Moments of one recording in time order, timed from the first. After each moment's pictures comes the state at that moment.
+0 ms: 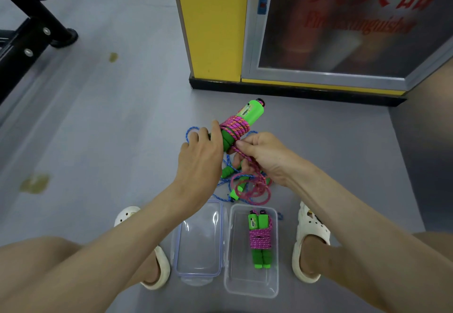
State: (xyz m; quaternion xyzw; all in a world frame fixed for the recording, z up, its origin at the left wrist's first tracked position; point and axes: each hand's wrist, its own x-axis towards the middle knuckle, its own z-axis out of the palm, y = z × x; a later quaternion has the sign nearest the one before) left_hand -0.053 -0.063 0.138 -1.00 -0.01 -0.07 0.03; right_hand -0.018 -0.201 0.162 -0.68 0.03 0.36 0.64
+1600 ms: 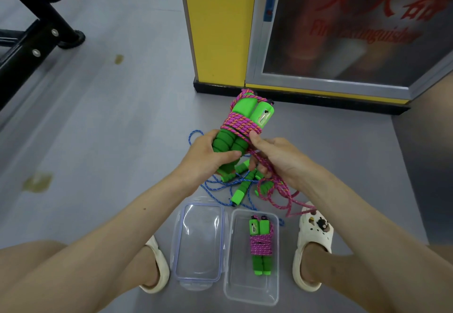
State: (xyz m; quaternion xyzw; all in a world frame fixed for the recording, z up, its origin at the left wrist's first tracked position) left_hand -0.046 -0.053 0.165 -0.73 -0.13 0.15 -0.65; right_hand -0.007 -0.217 0.159 -0.71 0.06 0.34 0.61
